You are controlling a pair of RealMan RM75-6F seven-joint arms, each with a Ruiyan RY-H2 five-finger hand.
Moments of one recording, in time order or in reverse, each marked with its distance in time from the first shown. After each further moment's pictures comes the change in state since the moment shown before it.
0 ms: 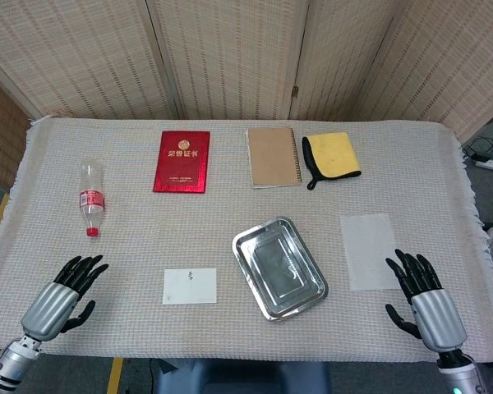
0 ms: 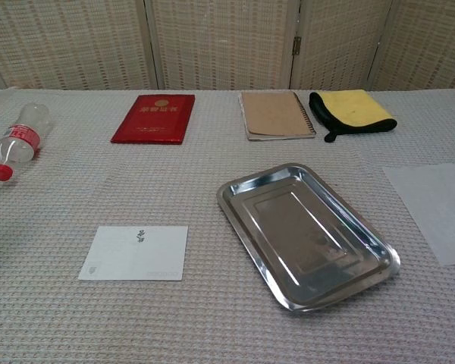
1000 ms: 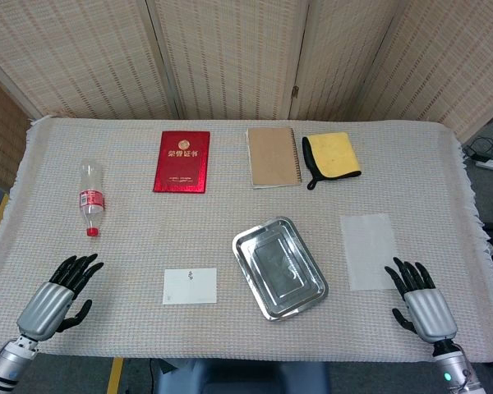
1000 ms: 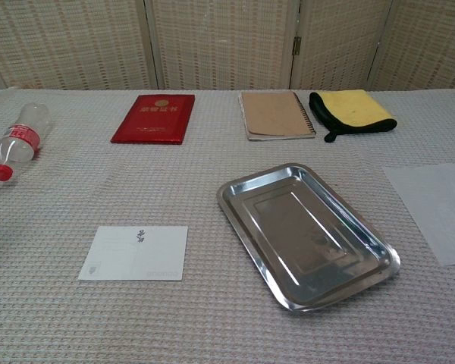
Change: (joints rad) left arm 0.007 0.008 -0.004 -0.013 -0.027 -0.003 -0.030; right arm 0.036 -0.088 -0.003 0.190 0.162 -0.222 -0.070
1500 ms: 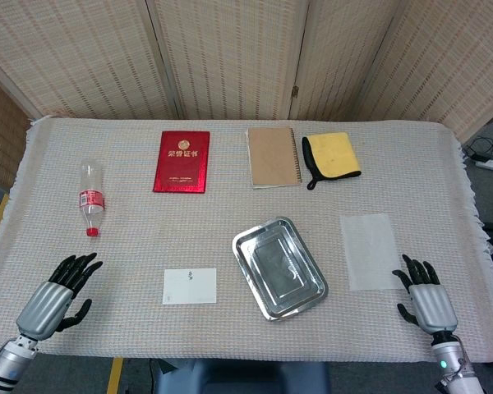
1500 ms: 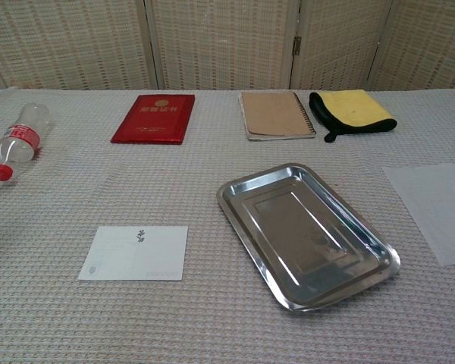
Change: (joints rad) left arm -0.001 0.001 -0.003 -0.004 0.001 -0.003 -0.015; right arm 0.022 -0.068 0.045 0.087 0.117 -0.094 -0.008
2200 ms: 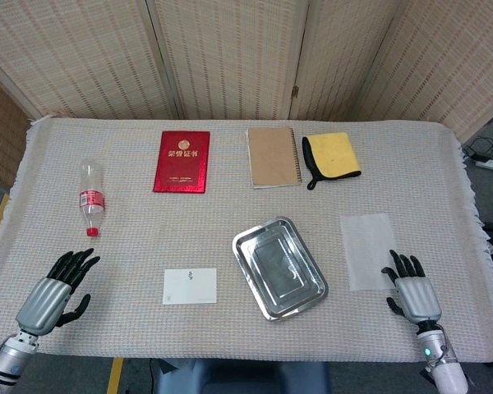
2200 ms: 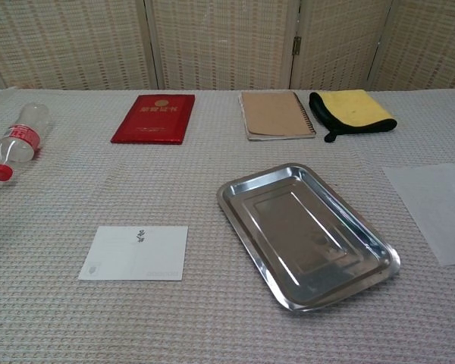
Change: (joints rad) left arm -0.001 -0.028 -0.023 0.034 -0.029 -0.001 -0.018; right arm 0.058 -0.088 0.023 0.086 0.036 -0.070 -0.055
